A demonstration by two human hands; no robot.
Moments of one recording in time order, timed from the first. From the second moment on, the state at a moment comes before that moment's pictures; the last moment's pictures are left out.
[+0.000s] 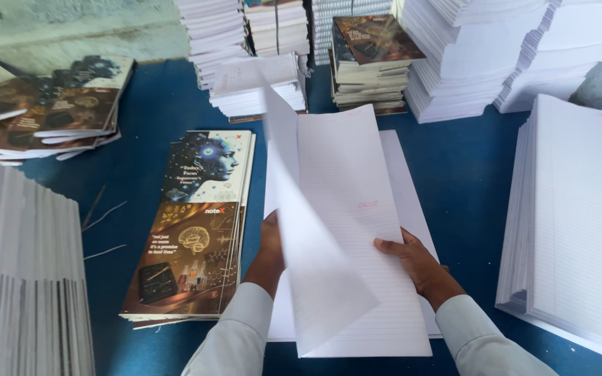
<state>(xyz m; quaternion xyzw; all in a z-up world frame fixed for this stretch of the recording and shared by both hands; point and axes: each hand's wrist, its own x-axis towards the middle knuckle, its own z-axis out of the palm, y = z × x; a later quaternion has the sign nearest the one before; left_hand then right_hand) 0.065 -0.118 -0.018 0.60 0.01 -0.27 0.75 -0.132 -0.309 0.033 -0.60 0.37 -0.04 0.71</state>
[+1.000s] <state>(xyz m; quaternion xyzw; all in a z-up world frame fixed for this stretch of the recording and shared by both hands) 0.050 -0.088 0.124 0.64 -0.06 -0.26 0.72 -0.132 -0.274 0.065 -0.58 0.26 -0.06 0.77</state>
